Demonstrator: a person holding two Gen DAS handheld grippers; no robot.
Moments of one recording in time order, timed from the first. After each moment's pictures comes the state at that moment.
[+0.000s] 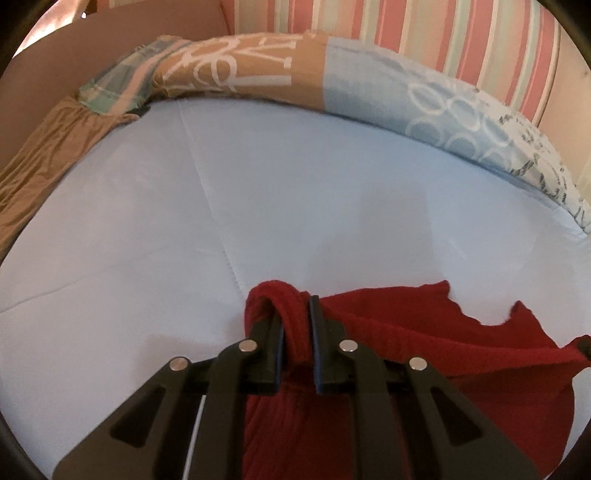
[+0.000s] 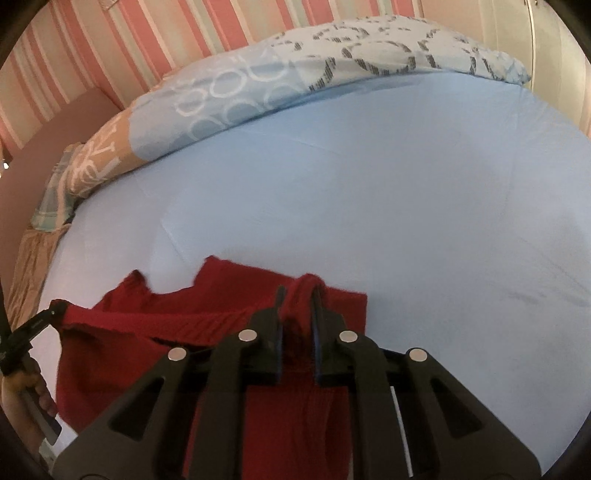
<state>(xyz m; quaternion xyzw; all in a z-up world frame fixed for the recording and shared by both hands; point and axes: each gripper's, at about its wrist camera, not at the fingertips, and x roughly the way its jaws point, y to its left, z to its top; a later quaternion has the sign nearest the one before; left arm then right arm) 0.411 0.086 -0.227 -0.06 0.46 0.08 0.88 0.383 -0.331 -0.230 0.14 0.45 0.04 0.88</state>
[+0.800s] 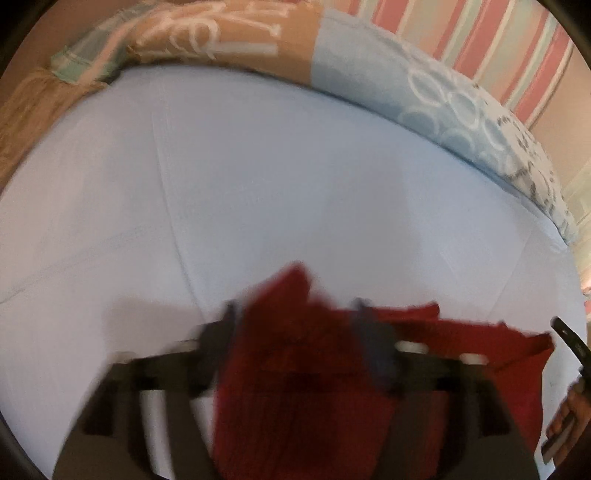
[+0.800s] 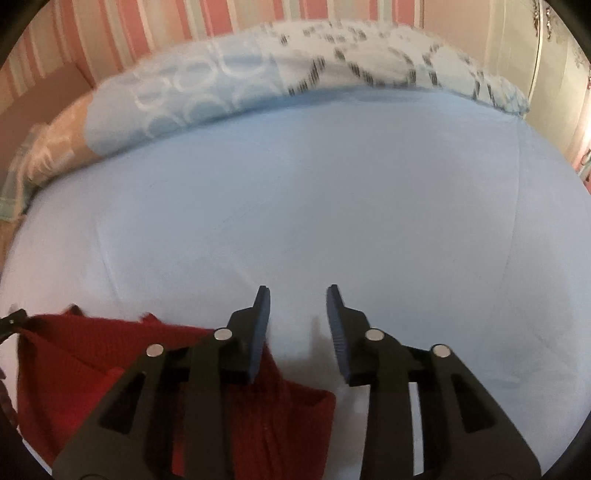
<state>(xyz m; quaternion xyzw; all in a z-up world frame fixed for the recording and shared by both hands) 0.445 0.104 -0.226 -0.11 0.48 0.06 0.87 0.443 -0.331 -0.222 0.07 0.44 -0.01 0.90</state>
